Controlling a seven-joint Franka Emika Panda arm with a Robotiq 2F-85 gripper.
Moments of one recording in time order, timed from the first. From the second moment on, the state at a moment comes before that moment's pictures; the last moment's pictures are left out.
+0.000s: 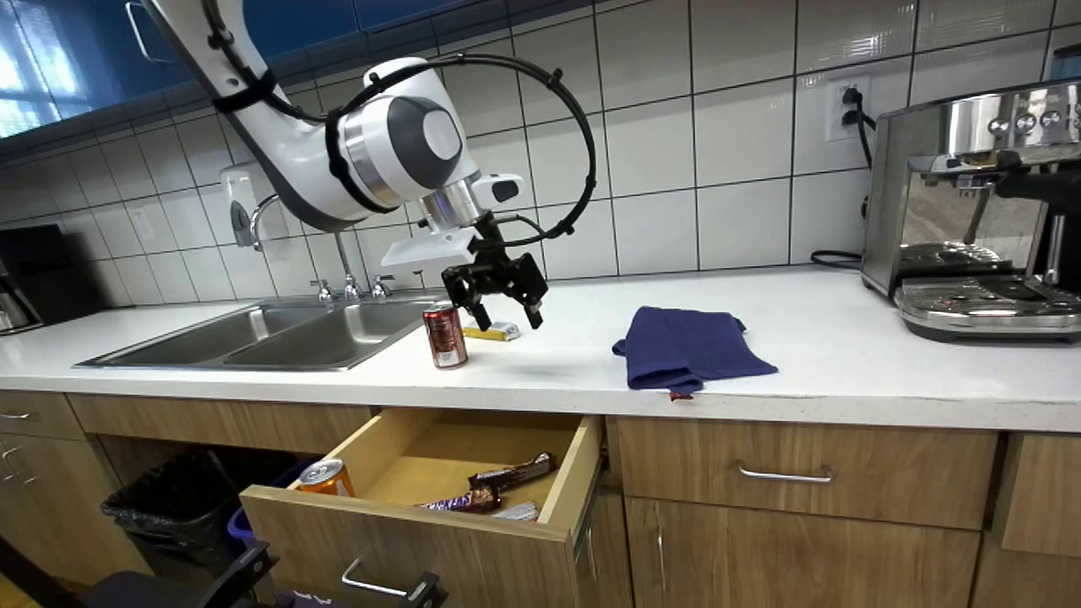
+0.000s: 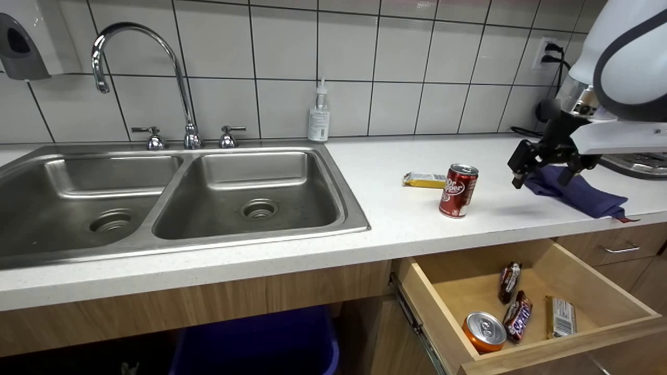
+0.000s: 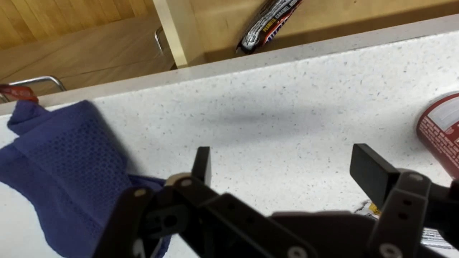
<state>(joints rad) 0.09 0.13 -0.24 -2.46 -0.27 2.83 0.24</state>
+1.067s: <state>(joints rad) -0.01 0.39 -0.10 -2.07 -0.22 2.56 -0.23</state>
